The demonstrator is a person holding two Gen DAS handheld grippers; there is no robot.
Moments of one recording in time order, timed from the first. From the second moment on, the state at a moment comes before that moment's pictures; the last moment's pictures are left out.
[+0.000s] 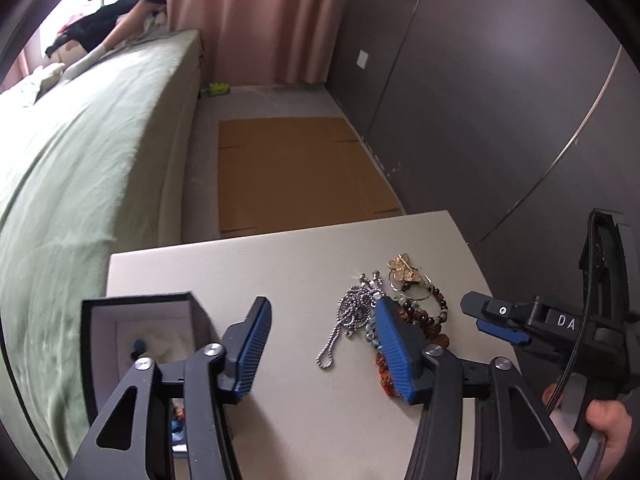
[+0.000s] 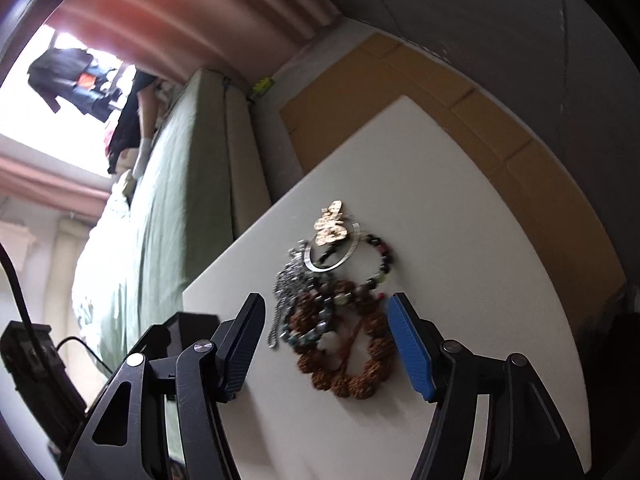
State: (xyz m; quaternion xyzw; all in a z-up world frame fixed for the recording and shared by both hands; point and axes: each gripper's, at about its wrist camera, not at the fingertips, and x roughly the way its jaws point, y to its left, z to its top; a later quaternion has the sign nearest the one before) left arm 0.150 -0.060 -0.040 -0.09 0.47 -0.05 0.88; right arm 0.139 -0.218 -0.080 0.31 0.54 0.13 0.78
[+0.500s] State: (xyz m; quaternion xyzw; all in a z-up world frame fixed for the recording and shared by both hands) left arm 0.219 -0.108 -0.096 -0.03 0.57 -0.04 0.82; right arm 0.162 -0.228 -0.126 0.36 0.57 0.10 0.73
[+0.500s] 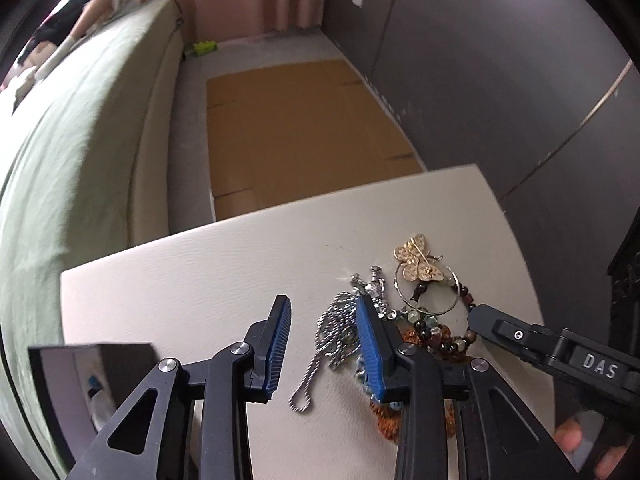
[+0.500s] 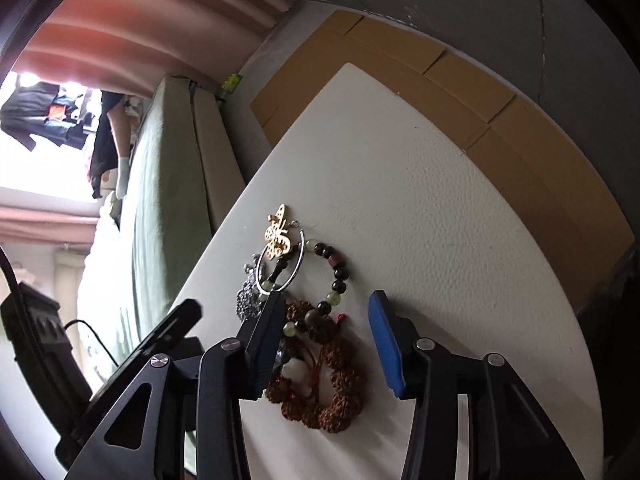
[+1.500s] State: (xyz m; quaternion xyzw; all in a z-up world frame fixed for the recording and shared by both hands) left arm 0.230 -0.108 -0.119 -0.04 0.58 -0.04 0.82; right arm 0.152 -0.248 -0.108 0.40 0.53 0.12 0.73
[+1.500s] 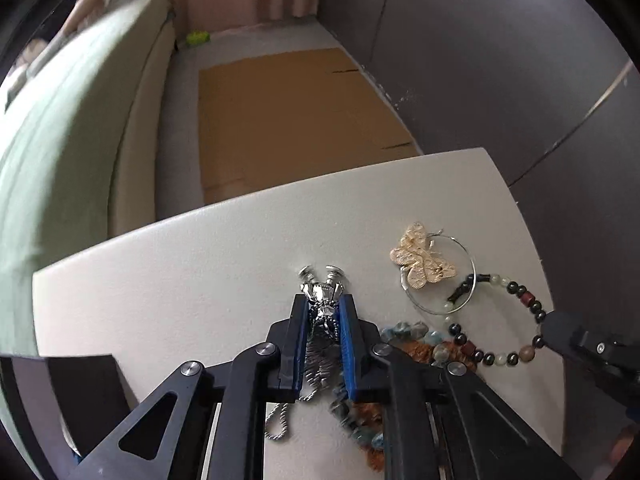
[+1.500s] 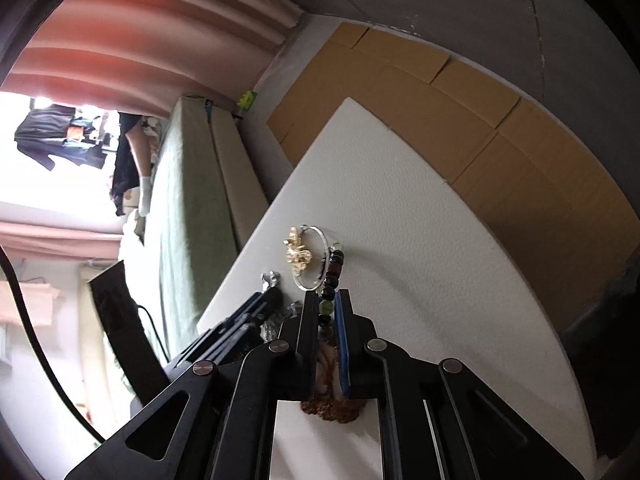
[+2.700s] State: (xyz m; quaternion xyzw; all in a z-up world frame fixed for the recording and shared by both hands) left arm 0.098 -0.015 0.152 -0.01 0.36 0.02 0.93; right arm 0.120 -0.180 -0.026 0.36 0.44 0.31 0.76
